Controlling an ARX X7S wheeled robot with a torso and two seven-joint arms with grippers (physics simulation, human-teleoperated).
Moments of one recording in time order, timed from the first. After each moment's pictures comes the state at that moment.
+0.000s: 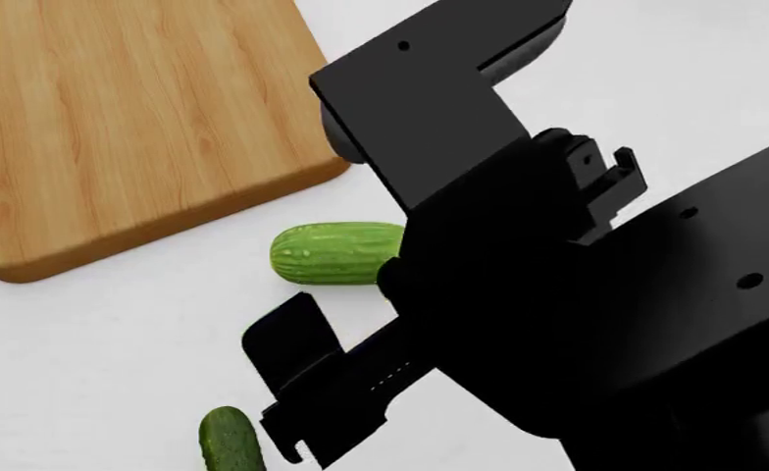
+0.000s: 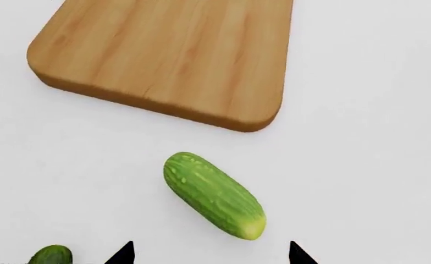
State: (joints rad) left arm -1.12 -0.89 -0.17 0.39 -1.59 -1.41 -0.72; right arm 1.70 0.70 -0.92 -0.28 2.33 1.19 1.09
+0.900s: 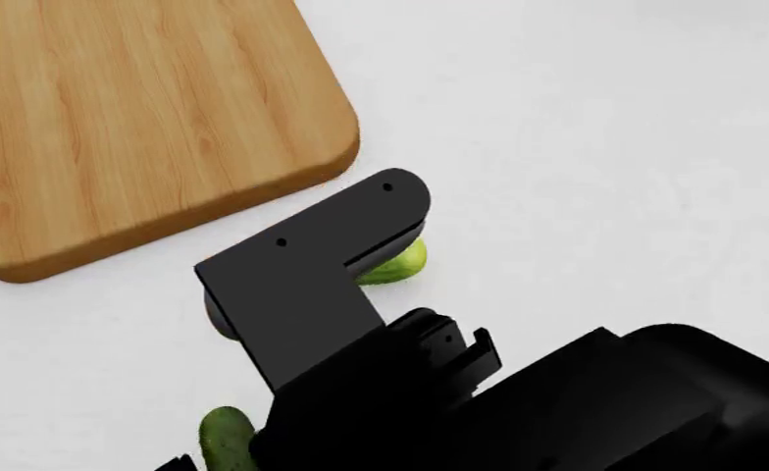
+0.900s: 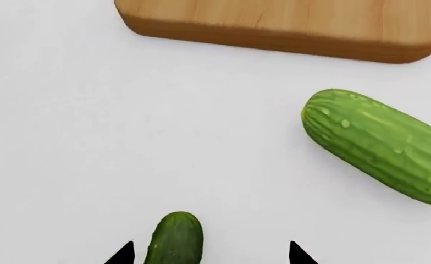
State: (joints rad) left arm -1.04 -0.92 -0.16 0.41 -1.53 -1.33 -0.65; right arm 1.46 0.61 -0.99 -0.49 2.36 0.89 1.20
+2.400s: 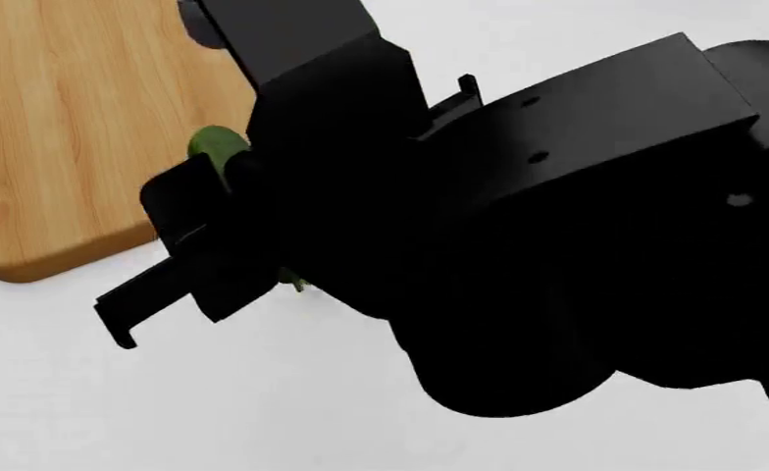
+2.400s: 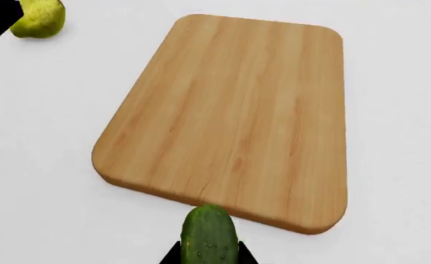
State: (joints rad) left arm -1.07 -0.96 -0.11 0.40 -1.56 -1.29 -0.66; right arm 1.70 0.50 -0.93 -0.14 2.07 1.04 0.84
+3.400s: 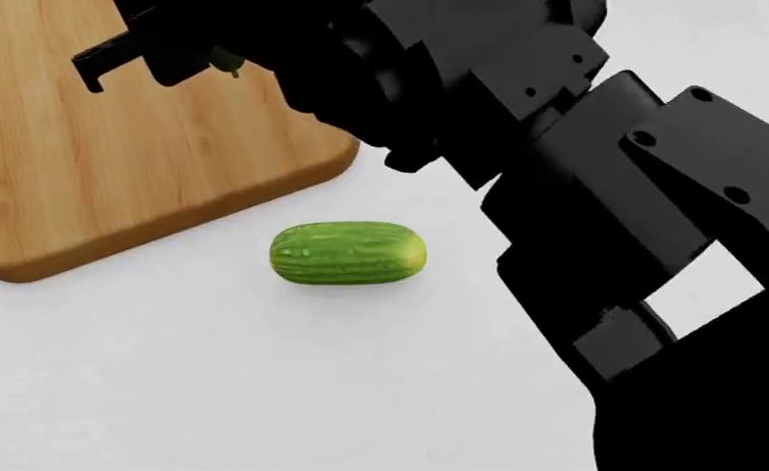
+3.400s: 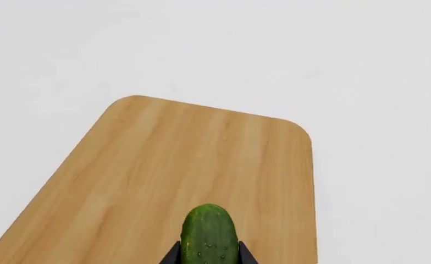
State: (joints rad) left arm -1.04 -1.00 -0.11 0.41 -1.55 -1.26 -0.63; right arm 1.84 0.08 -1.21 0.69 1.35 0.72 0.11
